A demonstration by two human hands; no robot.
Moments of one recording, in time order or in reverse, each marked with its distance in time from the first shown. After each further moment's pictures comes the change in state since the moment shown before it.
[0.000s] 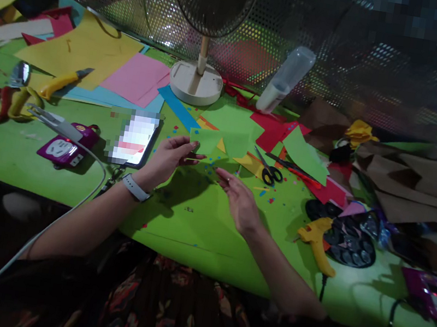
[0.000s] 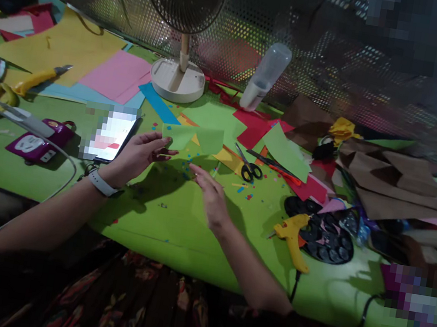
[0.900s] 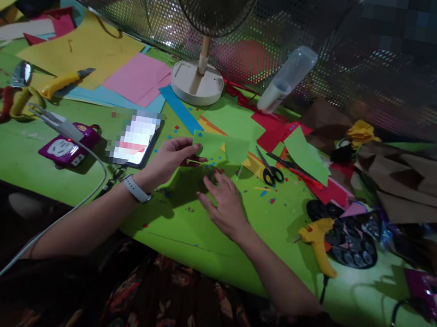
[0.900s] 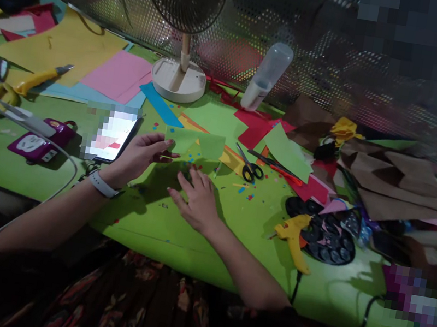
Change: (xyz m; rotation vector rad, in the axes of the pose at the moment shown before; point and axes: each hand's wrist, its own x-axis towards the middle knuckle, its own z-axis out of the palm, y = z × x) left_hand -0.004 0.003 0.004 0.064 -0.020 0.002; right_hand -0.001 0.018 0.015 -1.101 -0.109 -0.217
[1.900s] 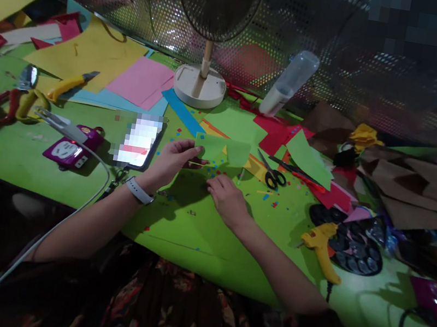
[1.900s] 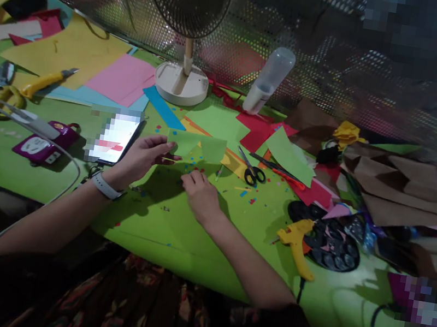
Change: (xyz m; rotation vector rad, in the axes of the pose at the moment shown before) left_hand 0.003 -0.002 -0.003 0.062 0.019 -0.001; right_hand 0.025 0.013 0.009 -0.209 0.097 -0.194
